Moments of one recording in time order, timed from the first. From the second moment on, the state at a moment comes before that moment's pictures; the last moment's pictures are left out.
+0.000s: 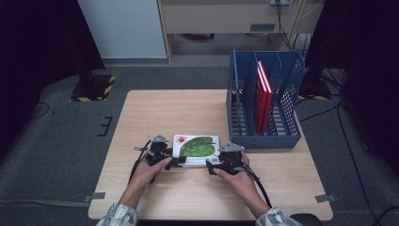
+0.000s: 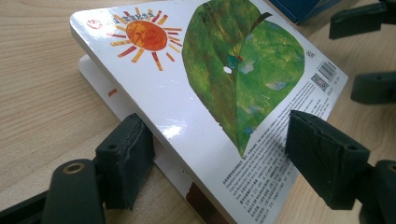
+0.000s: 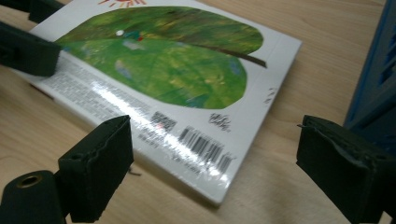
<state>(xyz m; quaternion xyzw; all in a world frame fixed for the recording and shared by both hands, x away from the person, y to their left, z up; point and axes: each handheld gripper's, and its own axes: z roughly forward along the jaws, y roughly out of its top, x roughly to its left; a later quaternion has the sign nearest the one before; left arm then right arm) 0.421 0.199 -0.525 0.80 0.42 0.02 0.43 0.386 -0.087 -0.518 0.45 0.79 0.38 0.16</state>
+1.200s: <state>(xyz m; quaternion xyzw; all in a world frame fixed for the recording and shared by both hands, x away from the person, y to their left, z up) 0.415 0.199 -0.522 0.82 0.40 0.01 0.41 0.401 -0.084 -0.534 0.44 0.79 0.40 0.09</state>
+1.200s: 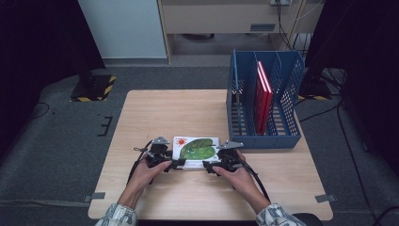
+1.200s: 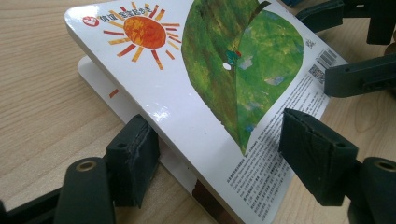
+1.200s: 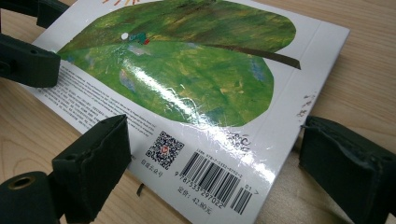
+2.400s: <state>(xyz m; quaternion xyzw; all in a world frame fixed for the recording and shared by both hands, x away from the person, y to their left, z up) 0.399 0.207 -0.511 0.83 0.36 0.06 0.42 0.399 -0.089 -0.528 0.42 0.81 0.40 0.09</state>
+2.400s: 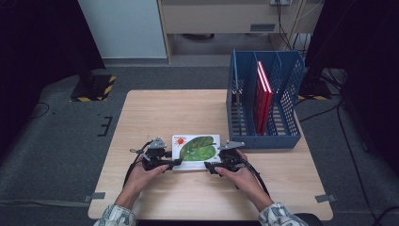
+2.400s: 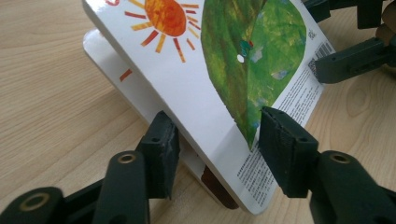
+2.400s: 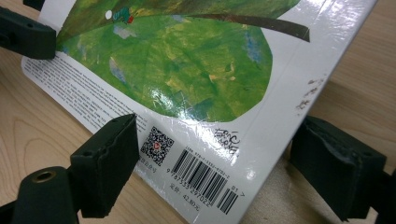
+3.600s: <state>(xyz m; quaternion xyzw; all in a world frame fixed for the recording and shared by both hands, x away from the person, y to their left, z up) 0.396 0.231 -0.506 0.82 0.38 0.13 0.41 0.384 -0.079 -0.511 0.37 0.81 0.42 0.17</state>
